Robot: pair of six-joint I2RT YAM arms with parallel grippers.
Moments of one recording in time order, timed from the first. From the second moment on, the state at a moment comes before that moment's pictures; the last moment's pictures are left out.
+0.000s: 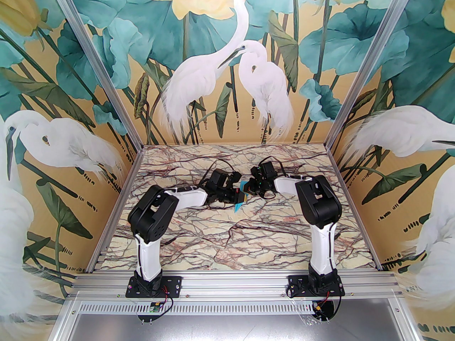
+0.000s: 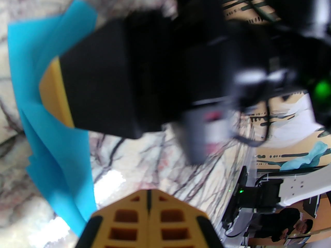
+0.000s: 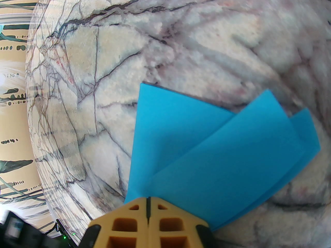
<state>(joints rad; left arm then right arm) -0.61 2.01 1.15 0.05 0.62 -0.53 0.34 2.10 1.25 -0.13 -0.58 0.63</state>
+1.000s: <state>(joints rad) -0.61 1.98 0.99 0.16 0.59 -0.52 0.23 2.12 1.31 -0.12 -0.60 0.63</state>
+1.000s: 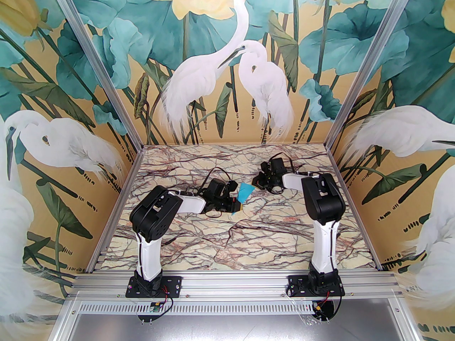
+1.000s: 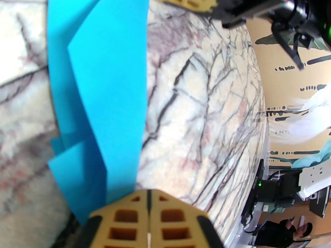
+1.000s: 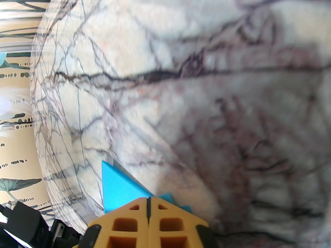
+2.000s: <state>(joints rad) -0.43 1.32 0.87 -0.07 0.14 -0.55 0.62 2.03 1.52 -0.76 0.02 1.00</state>
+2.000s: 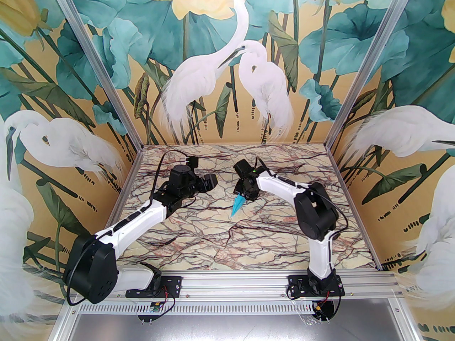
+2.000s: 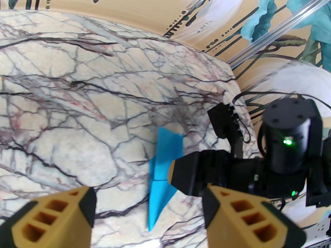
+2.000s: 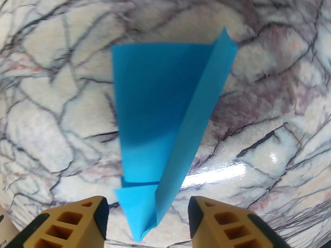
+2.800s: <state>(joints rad) -0.43 1.19 0.87 -0.14 -0.07 -0.49 0.64 1.65 1.34 -0.49 -0.19 0.81</state>
